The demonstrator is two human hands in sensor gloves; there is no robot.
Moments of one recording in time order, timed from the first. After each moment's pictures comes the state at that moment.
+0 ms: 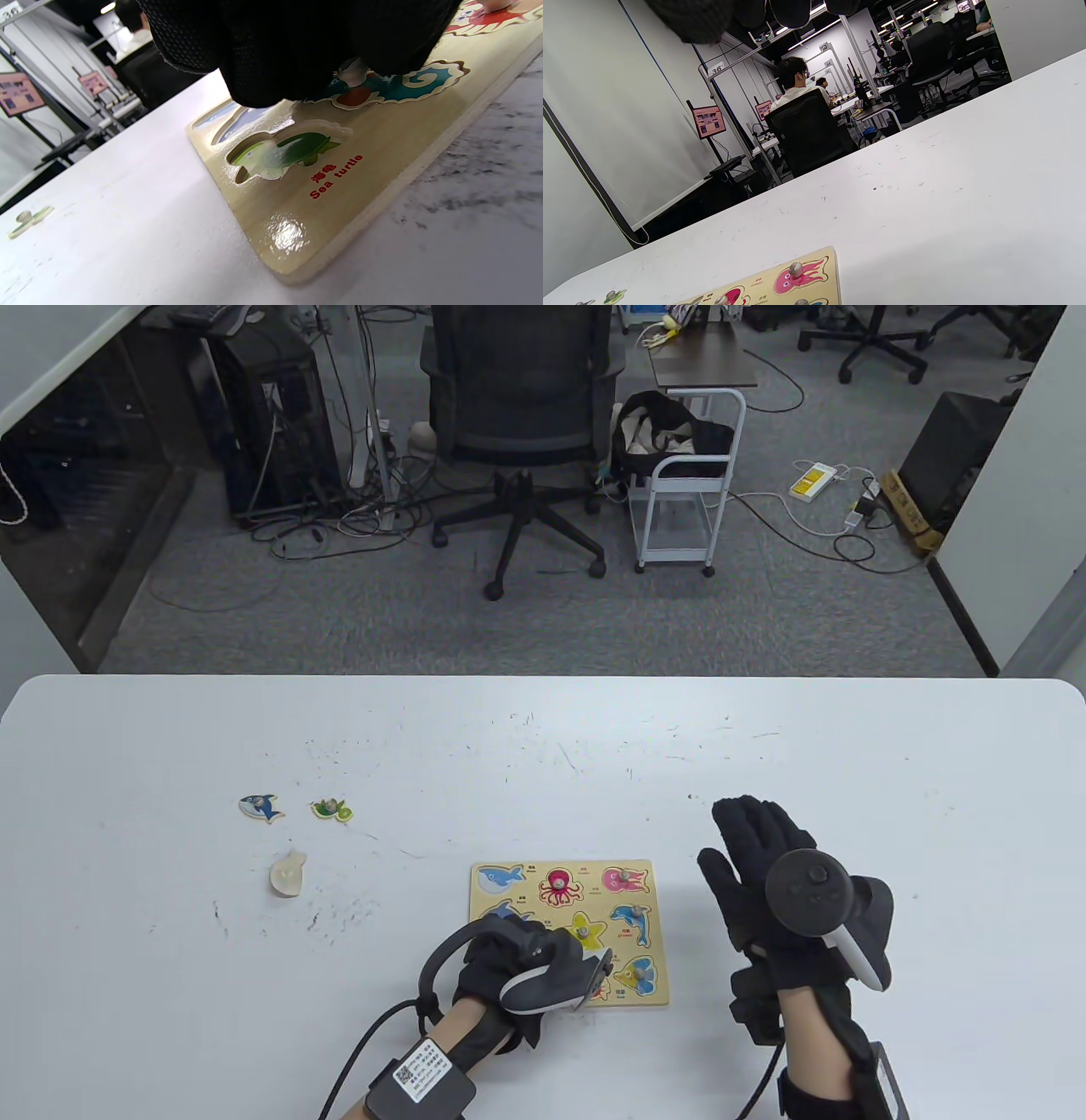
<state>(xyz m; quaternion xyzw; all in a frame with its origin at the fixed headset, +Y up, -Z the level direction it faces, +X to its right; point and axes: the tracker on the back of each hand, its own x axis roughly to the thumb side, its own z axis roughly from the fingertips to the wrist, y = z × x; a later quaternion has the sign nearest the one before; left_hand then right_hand) -0.035 -0.745 -0.311 -0.09 -0.18 -0.28 0.94 0.213 -0.650 -0.315 0.02 -0.04 0.97 0.25</state>
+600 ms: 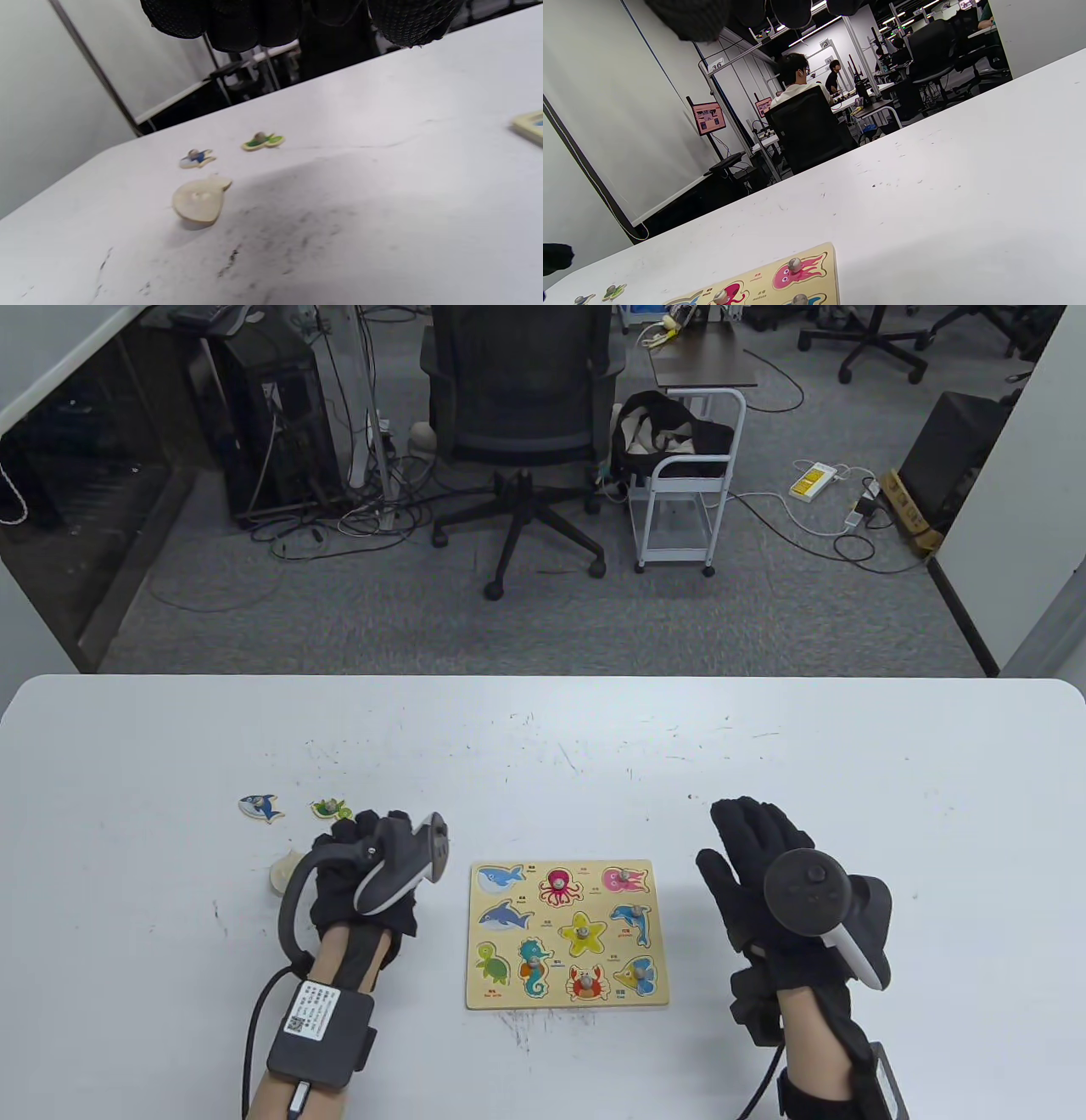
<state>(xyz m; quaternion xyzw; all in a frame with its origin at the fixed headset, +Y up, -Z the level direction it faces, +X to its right) -0.206 -0.689 -0.384 -0.11 0.12 -0.17 0.97 0.212 -0.650 -0.316 0.02 -0.04 0.97 0.25</state>
